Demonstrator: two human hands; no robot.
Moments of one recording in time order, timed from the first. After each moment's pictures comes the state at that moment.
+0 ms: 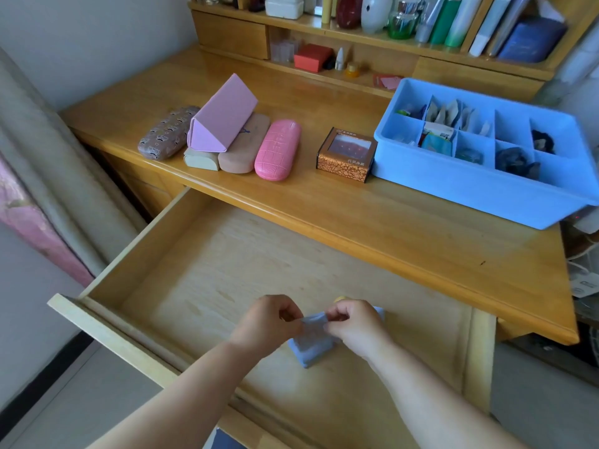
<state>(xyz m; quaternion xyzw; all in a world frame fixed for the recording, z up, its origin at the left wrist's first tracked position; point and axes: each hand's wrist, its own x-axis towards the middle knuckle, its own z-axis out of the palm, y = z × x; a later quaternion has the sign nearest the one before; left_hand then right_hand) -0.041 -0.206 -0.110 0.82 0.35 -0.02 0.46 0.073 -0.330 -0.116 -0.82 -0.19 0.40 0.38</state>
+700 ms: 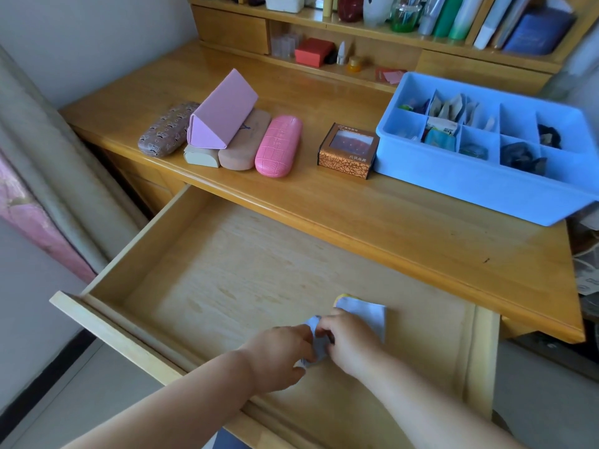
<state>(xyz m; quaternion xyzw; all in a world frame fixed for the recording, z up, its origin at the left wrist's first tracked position) -0.057 -0.221 -0.131 0.95 0.06 -0.19 0.24 0.065 -0.337 -0.140 -0.83 -0.46 0.27 0.14</state>
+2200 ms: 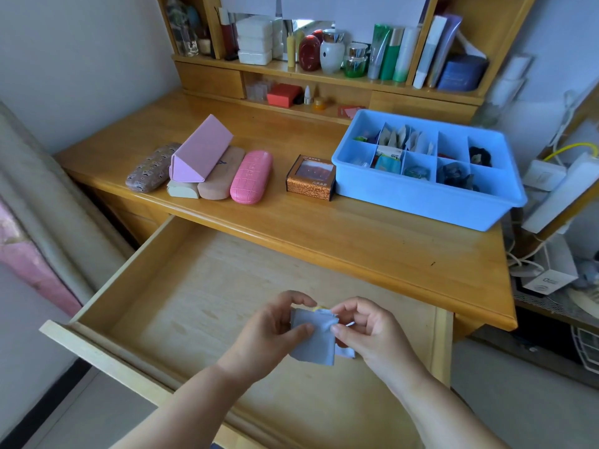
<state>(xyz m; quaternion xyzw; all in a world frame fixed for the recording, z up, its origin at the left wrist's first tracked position) -0.039 -0.253 -0.062 0.69 0.19 0.08 0.69 0.076 -0.403 -0.060 -0.65 -0.22 0.36 0.63</state>
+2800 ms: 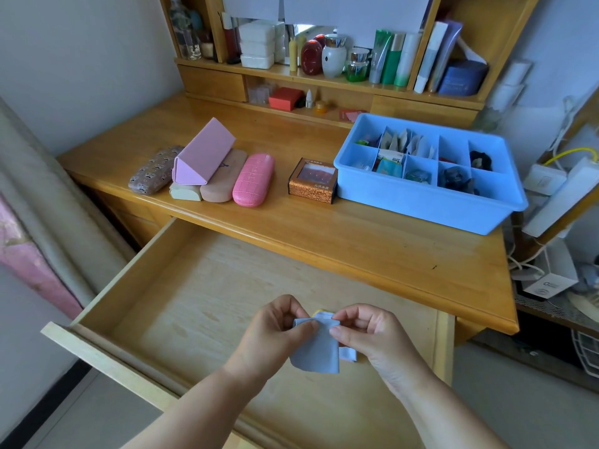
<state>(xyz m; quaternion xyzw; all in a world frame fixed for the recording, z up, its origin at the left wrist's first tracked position) -0.037 -0.261 -0.051 0.67 0.27 0.12 0.68 0.074 -0.401 -0.048 -0.62 -0.18 0.39 0.66</state>
